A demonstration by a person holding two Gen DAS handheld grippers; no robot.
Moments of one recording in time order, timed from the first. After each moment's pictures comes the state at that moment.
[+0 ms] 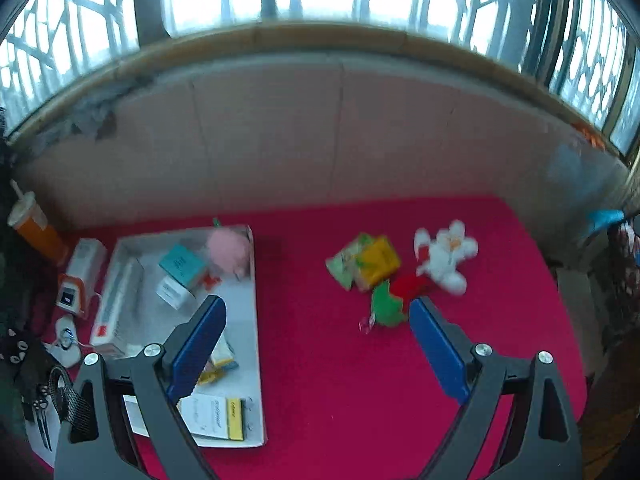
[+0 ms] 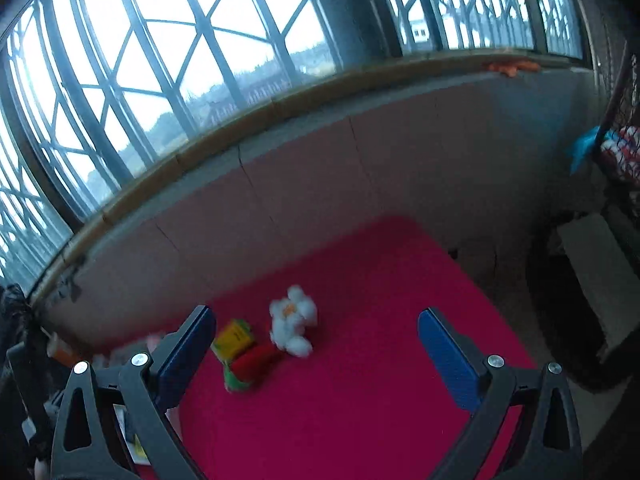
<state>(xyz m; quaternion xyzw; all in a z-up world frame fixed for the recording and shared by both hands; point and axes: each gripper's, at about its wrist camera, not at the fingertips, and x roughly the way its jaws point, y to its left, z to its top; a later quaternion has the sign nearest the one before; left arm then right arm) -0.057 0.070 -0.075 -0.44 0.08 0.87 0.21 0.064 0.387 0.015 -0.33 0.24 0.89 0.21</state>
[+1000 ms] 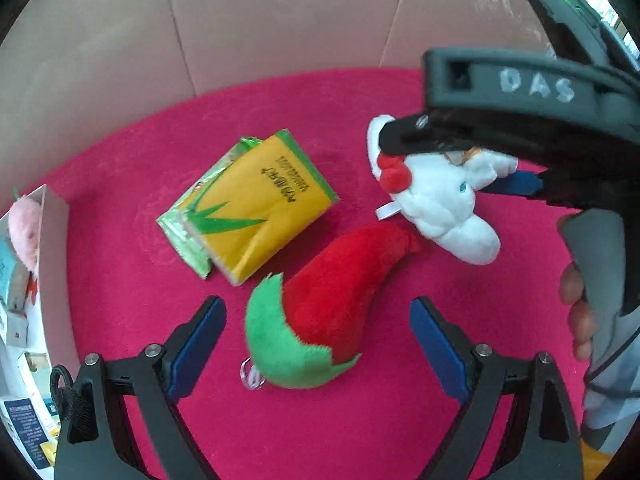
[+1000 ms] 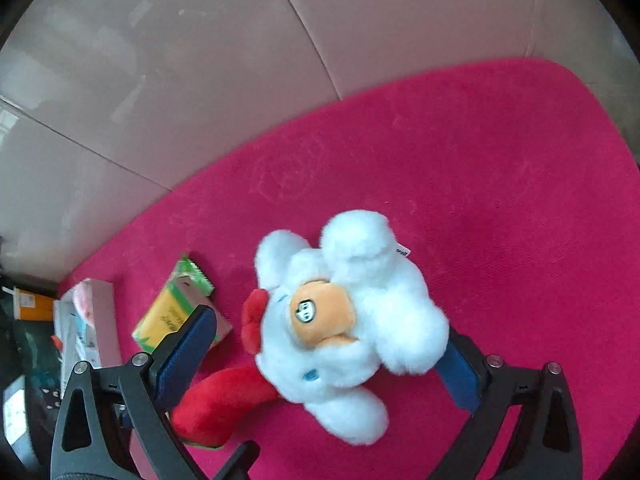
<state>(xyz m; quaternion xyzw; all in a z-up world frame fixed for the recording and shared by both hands) -0.121 0.212 -0.241 -0.56 0.13 0.77 0.28 -0.175 0.406 -0.216 -0.56 0.27 0.78 0.08</state>
